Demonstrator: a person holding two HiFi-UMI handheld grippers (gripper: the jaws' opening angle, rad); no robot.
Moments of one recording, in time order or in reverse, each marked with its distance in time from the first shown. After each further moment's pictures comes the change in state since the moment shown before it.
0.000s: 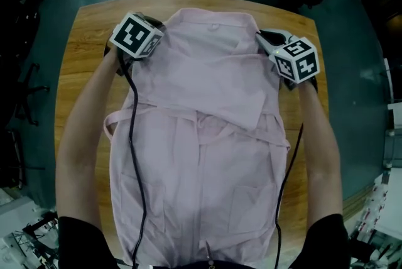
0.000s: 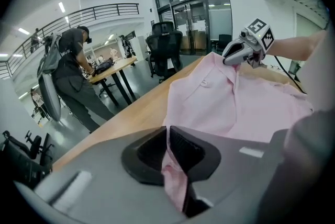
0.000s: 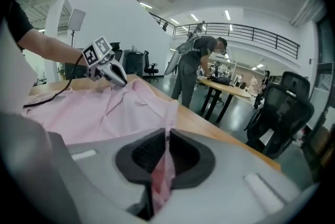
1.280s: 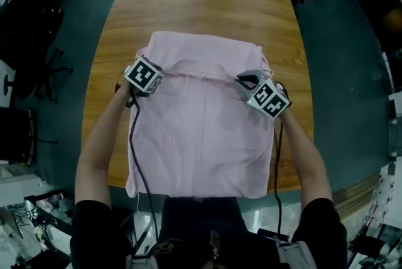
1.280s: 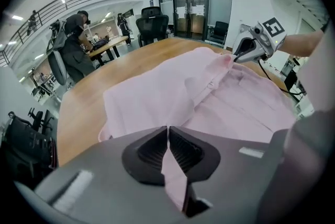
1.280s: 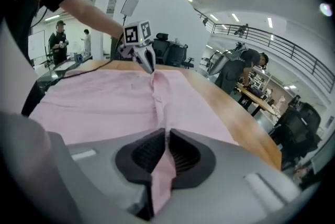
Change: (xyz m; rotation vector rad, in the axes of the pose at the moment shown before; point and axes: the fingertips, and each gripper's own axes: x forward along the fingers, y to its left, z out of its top) left arm -0.217 -0.245 -0.176 -0.070 0.207 -0.072; right arm -0.223 0.310 -0.093 -0.323 0.094 0.210
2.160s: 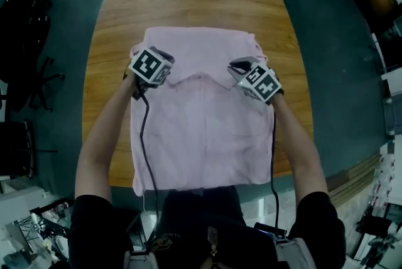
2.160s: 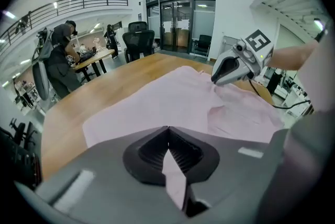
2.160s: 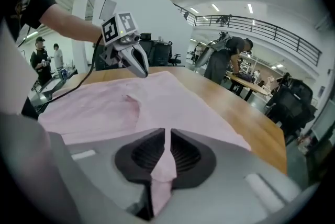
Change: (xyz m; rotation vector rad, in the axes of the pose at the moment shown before) left arm -0.007 -0.046 0.055 0.068 -0.142 -0.141; right arm 0.005 0.005 0.011 0.199 0.020 -0.042
